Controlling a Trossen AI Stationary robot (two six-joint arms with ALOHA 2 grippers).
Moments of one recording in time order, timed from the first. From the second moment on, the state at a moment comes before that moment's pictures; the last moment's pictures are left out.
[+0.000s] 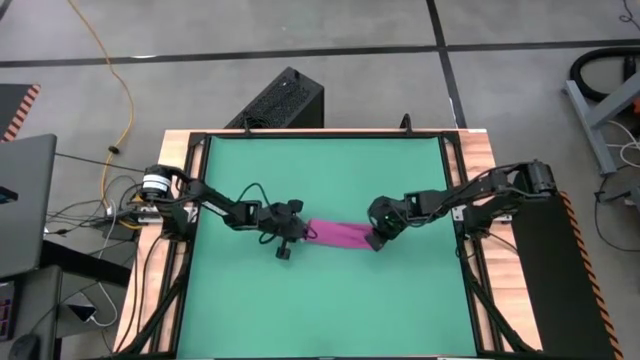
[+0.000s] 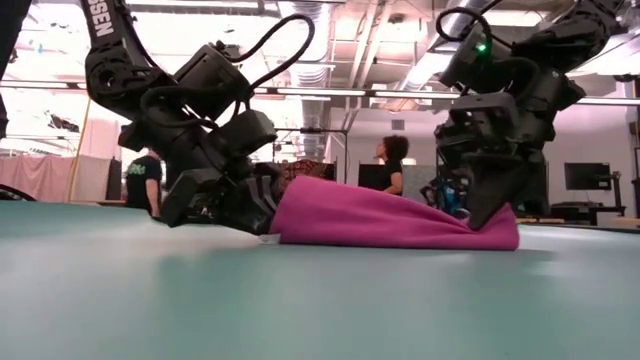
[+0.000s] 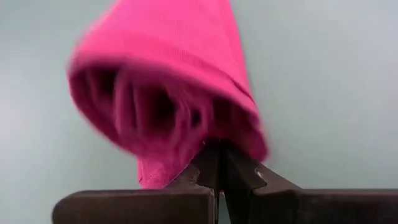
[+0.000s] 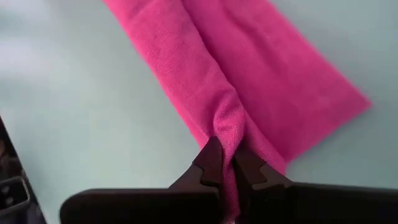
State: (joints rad) left arm 0.03 1.82 0.58 0.51 0.06 0.31; right arm -0.01 1.40 0.56 -0.10 -0.24 0.89
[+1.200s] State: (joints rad) left arm 0.19 1.54 0.58 0.64 -0.03 0.57; right arm 0.00 1.40 0.60 -0.13 -0.13 0.62
